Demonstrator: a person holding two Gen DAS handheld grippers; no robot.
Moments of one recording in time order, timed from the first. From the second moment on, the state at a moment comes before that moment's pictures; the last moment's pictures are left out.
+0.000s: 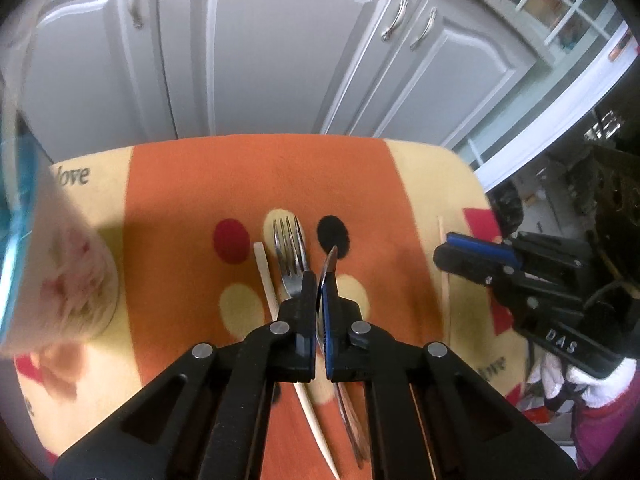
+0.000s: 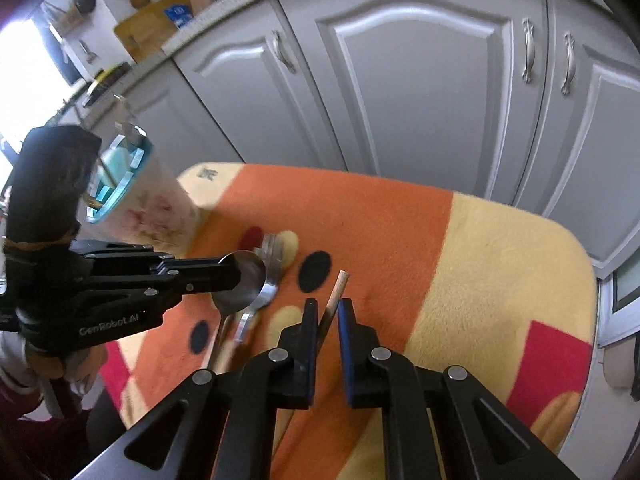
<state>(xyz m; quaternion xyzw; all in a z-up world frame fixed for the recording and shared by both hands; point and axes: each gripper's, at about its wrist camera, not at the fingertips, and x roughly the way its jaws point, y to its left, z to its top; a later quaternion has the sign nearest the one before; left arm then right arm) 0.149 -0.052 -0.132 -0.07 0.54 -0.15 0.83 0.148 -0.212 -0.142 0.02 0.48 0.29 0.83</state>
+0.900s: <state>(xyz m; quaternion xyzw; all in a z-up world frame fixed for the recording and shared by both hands) 0.052 0.046 0.034 -0.09 0.40 -0.11 0.91 0.097 -0.156 -0.006 -0.04 0.38 0.36 0.85</state>
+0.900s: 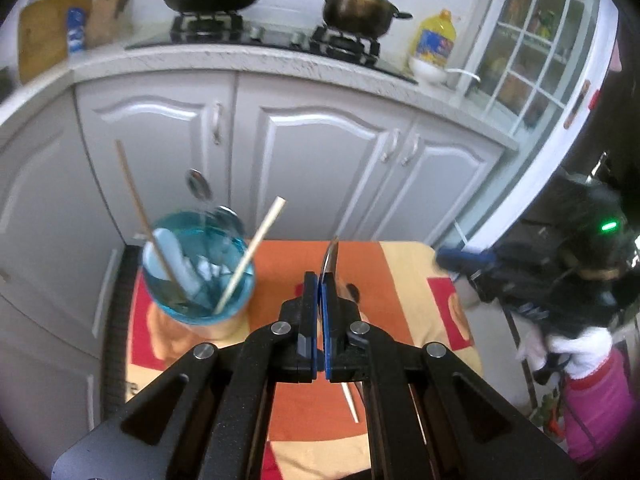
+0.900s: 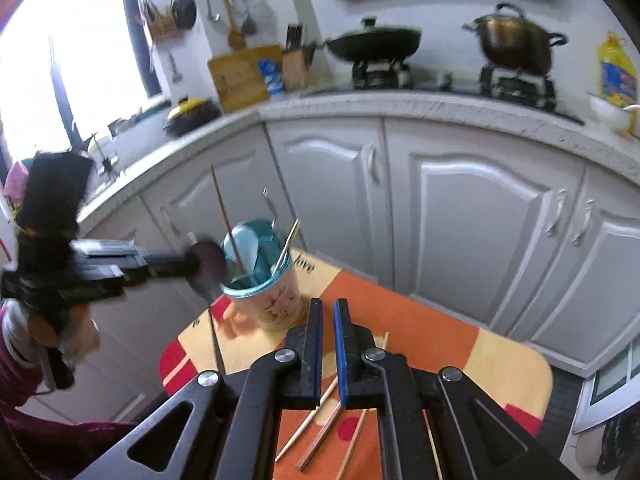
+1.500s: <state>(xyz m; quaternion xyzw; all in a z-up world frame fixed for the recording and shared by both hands) 0.048 0.082 0.032 -0.11 0.40 -0.09 0.90 0.180 -0.122 -0.193 -0.05 0.56 0.25 0.79</state>
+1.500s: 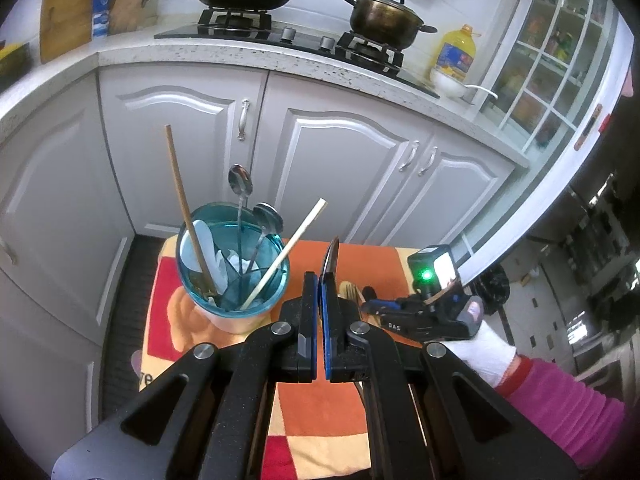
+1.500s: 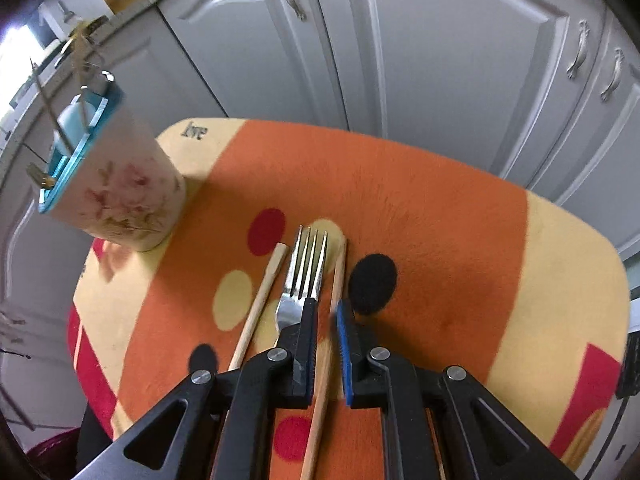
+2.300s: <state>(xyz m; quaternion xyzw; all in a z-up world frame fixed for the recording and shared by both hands) 0.044 0.093 0.043 -0.12 0.39 -0.09 0.91 0.141 -0.154 -0.108 -0.03 0.46 0.30 0.83</state>
